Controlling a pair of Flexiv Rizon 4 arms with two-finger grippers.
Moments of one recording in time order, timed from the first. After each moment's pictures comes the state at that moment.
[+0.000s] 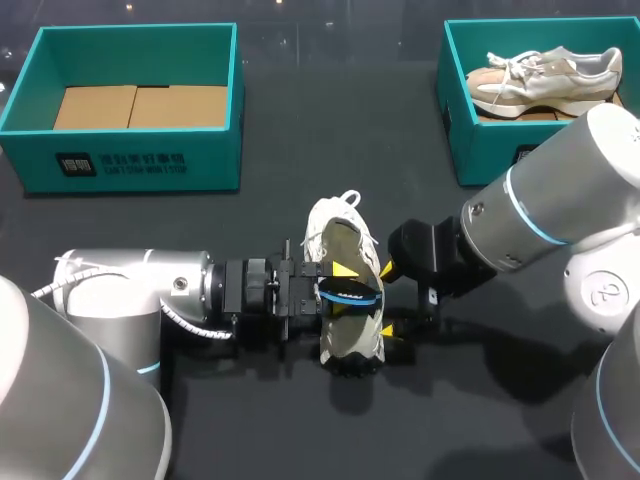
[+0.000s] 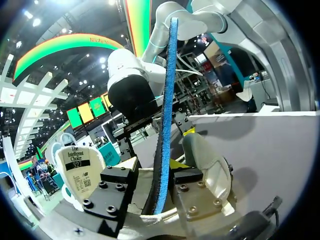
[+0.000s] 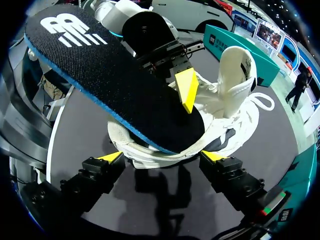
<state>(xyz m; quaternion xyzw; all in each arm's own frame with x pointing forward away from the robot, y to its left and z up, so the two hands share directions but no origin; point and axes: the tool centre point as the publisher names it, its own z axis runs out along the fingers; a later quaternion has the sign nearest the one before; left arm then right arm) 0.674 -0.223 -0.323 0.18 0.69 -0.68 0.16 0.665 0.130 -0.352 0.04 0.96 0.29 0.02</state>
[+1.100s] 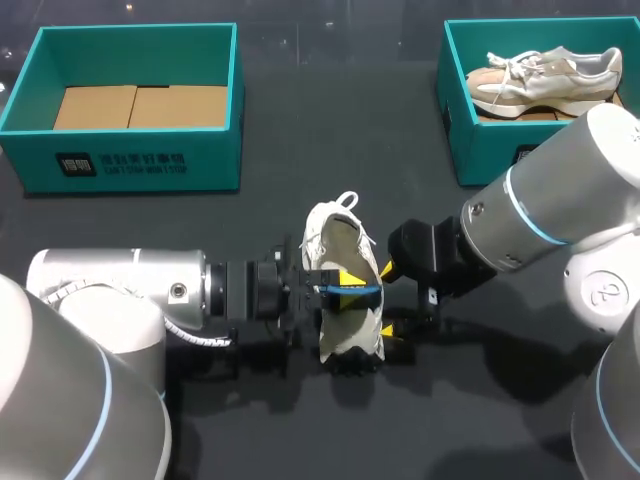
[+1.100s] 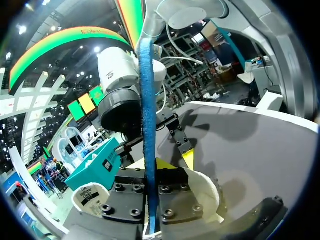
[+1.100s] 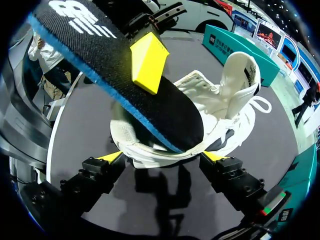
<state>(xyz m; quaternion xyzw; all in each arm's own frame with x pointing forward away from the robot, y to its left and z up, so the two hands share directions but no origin) 0.652 -0.226 -0.288 0.19 0.74 -0.61 0.22 0.665 0.130 -0.352 0.04 0.96 0.29 0.02</state>
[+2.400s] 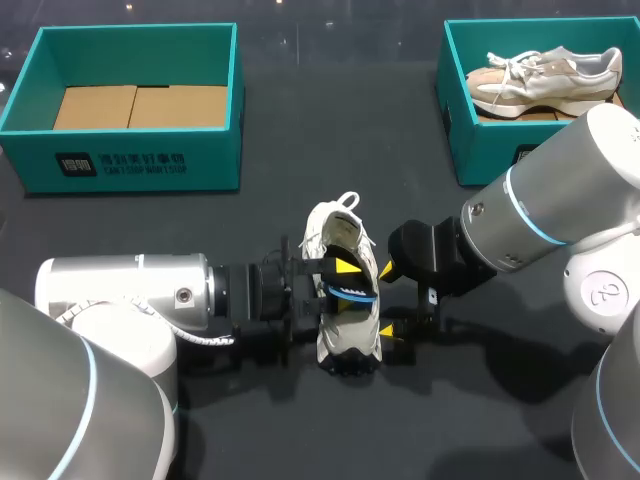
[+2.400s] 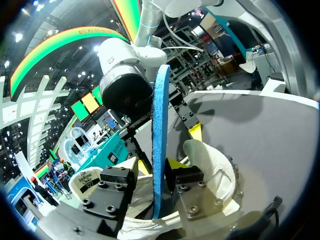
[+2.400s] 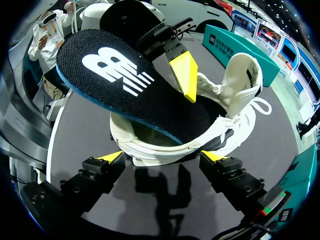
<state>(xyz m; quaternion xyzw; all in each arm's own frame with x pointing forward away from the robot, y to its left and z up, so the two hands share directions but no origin) 0.675 -0.223 -0.307 0.19 0.74 -0.59 0.25 0.665 0.130 -0.352 0.04 0.96 0.29 0.02</state>
